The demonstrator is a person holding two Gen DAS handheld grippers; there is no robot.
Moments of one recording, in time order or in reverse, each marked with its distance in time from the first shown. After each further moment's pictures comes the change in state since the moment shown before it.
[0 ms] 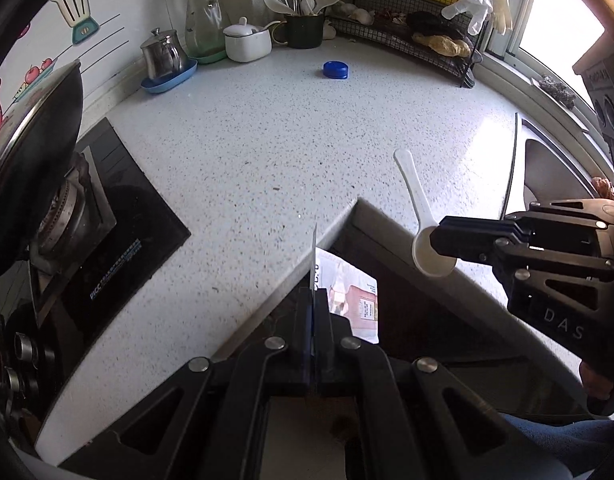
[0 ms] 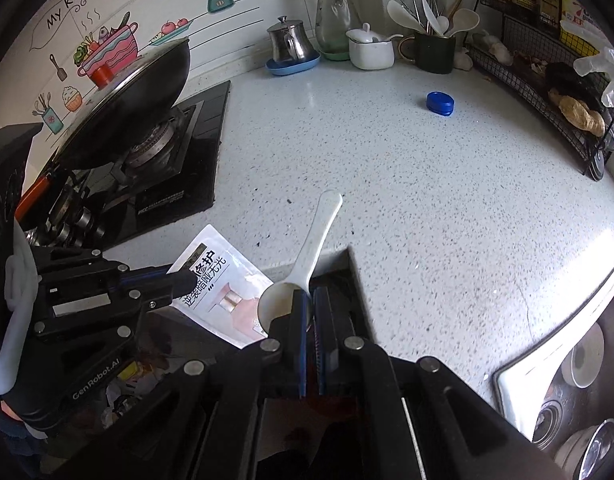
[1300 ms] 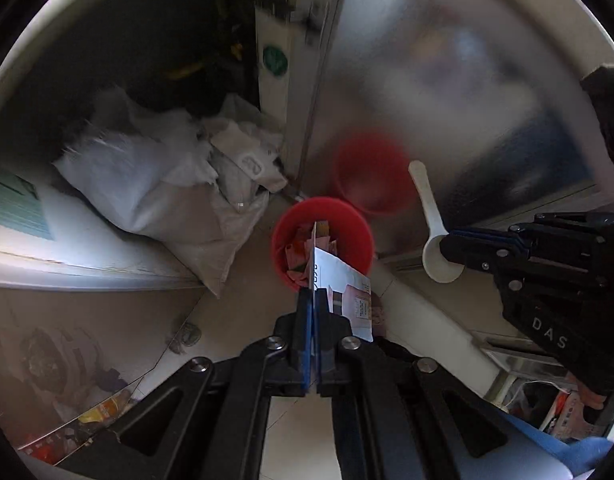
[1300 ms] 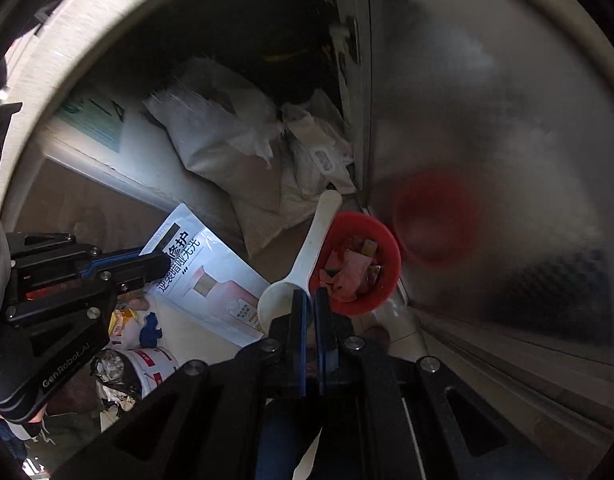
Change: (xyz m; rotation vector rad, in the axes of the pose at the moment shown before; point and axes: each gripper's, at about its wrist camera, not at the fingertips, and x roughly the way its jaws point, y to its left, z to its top) left arm 0.199 -0.011 -0.188 0.001 0.294 -0.119; right arm 0.171 -0.005 -0.189 0.149 0.305 -0.069
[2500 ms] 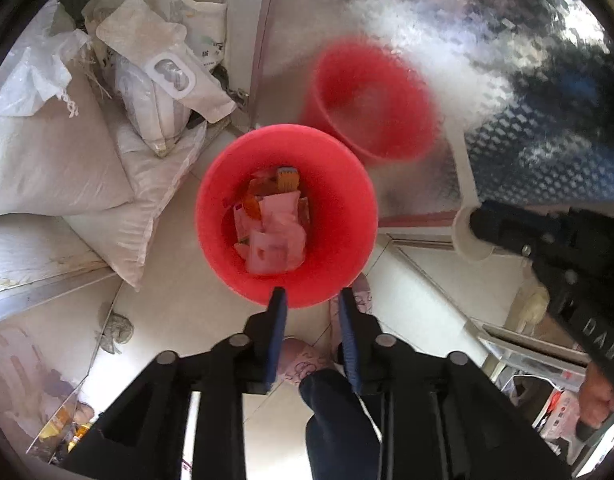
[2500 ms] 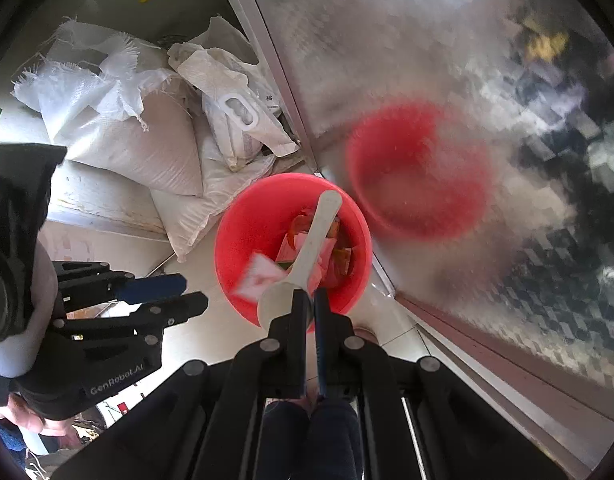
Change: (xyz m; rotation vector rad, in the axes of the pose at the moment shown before) left arm 0.217 -0.013 0.012 -0.019 0.222 -0.119; right arm 0.160 -0.089 -0.015 0.132 0.042 -0.051
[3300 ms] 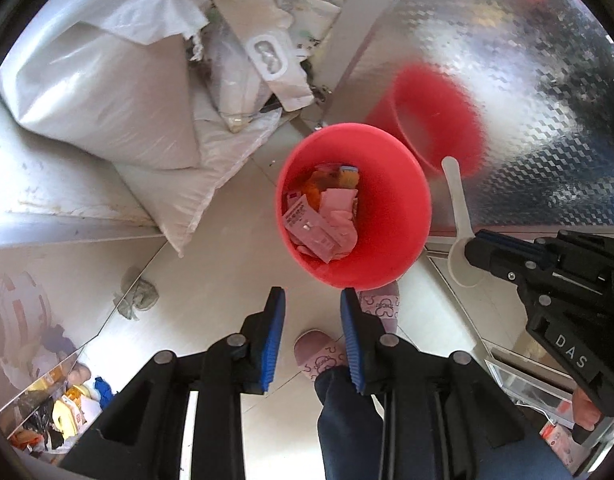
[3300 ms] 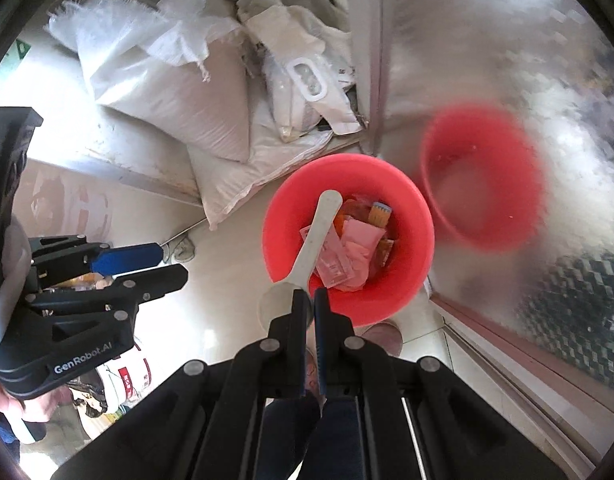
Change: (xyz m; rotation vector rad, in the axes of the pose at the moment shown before) left arm -0.026 0.062 -0.032 -0.168 -0.028 0.068; right arm 0.020 0.047 -0.004 -0.159 0.082 0.066
